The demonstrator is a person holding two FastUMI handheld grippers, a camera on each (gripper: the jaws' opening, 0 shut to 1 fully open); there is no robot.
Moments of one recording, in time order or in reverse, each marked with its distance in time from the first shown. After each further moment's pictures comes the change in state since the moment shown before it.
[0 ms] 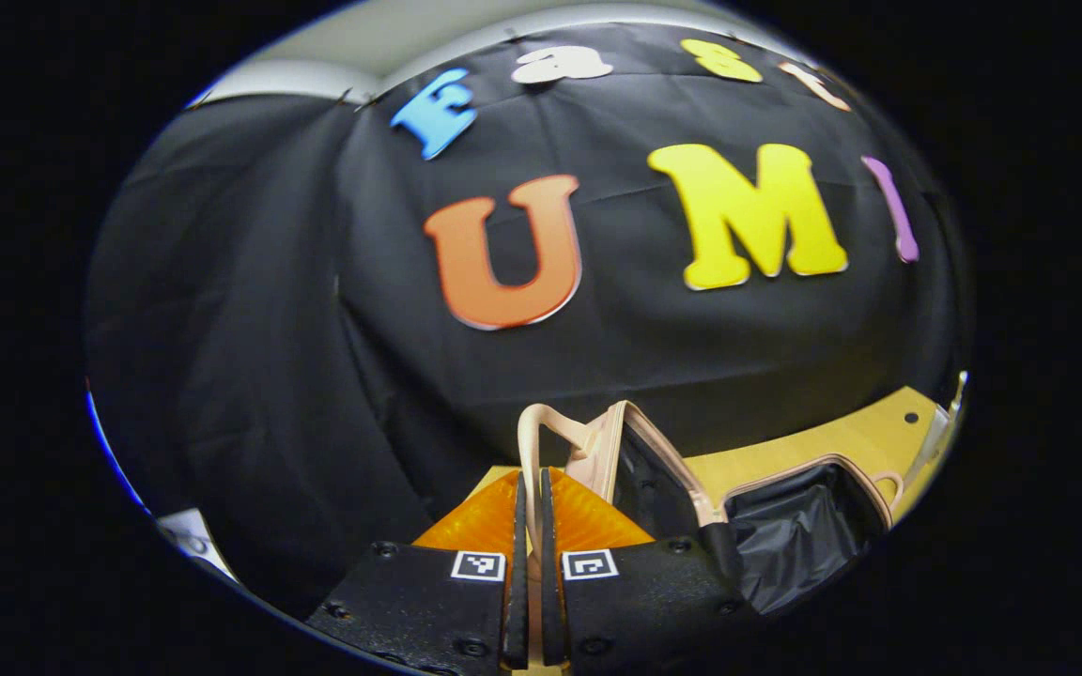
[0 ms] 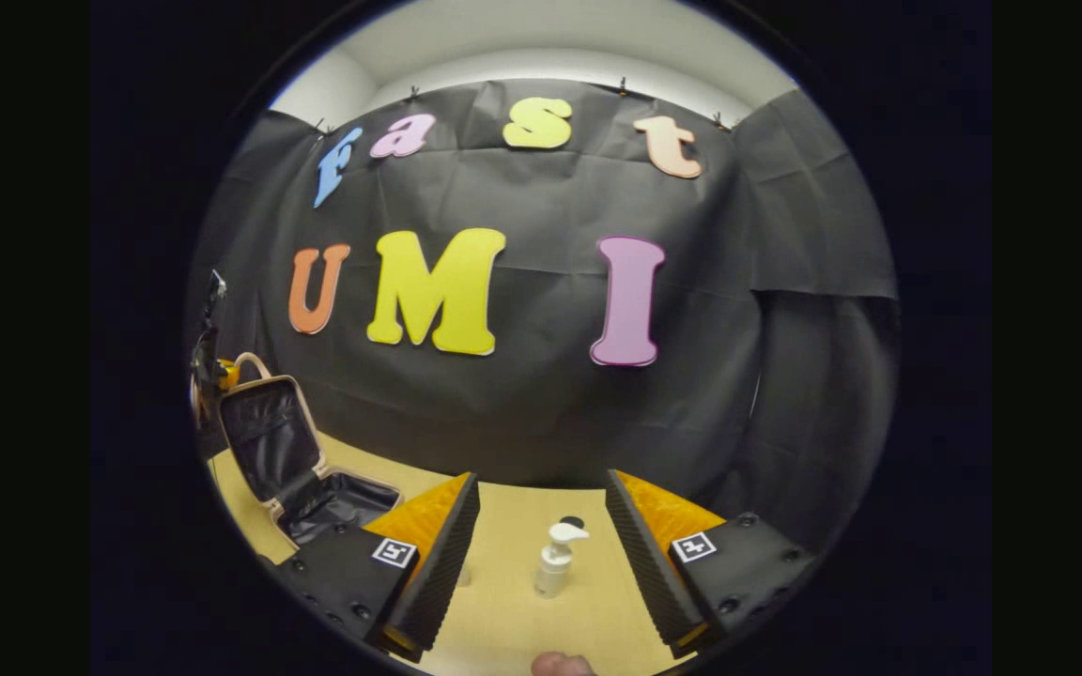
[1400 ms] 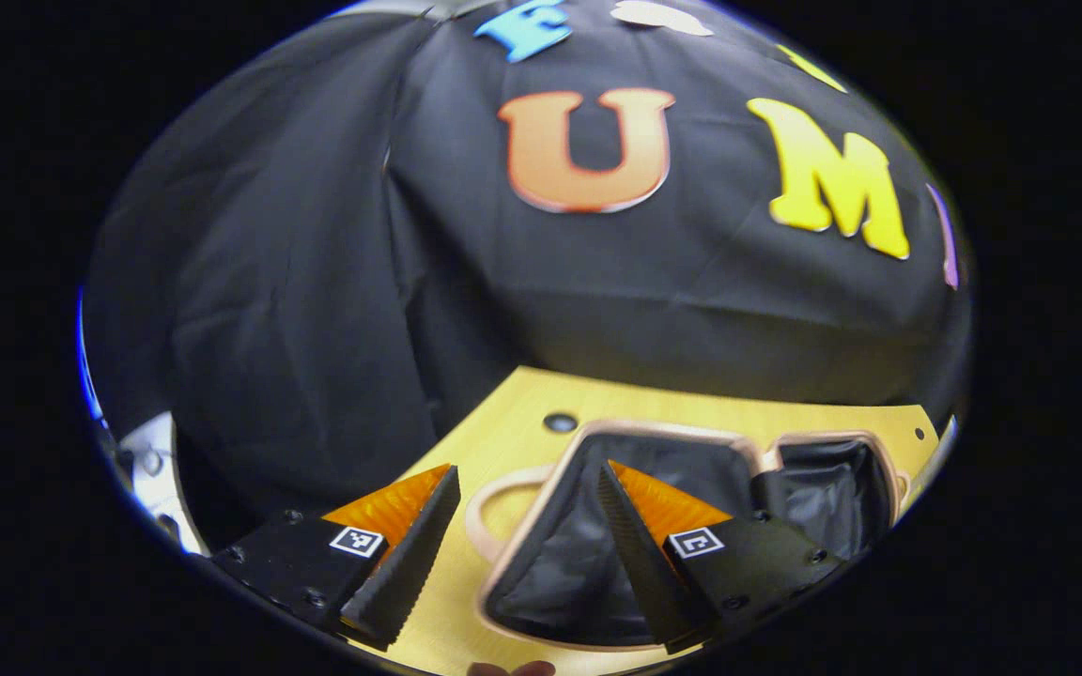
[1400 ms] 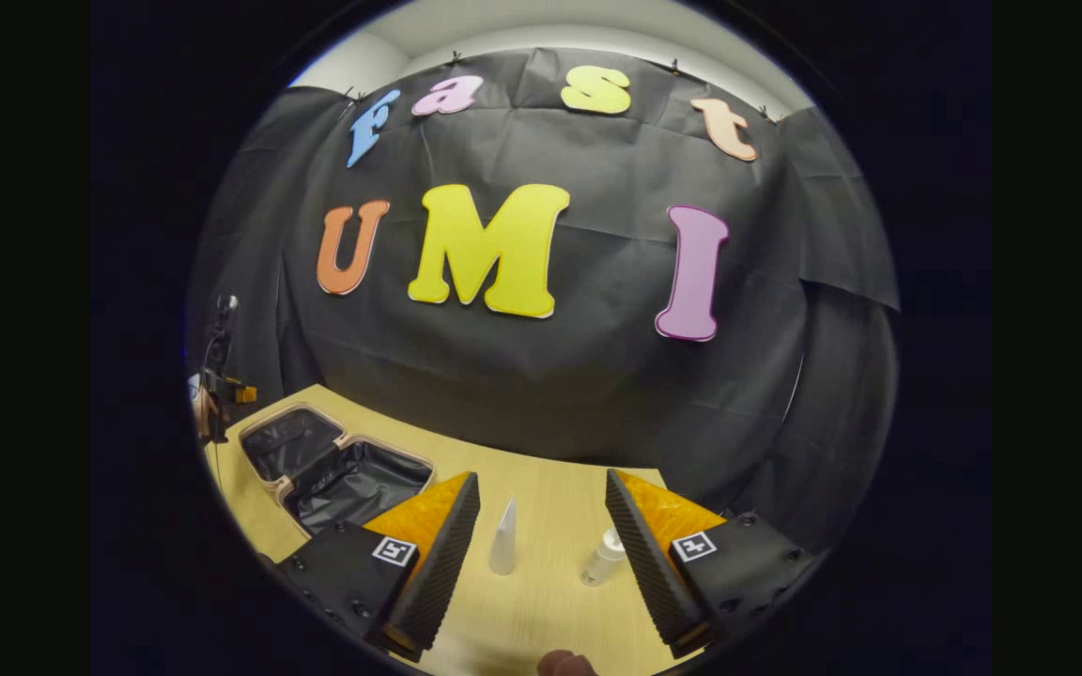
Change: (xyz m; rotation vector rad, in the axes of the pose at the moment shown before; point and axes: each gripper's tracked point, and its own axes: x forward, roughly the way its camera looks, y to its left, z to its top) left arm 0.038 -0.070 -0.035 -0.041 0.118 0.033; right arm 0.028 0.051 -0.030 -0.020 0.094 0.081
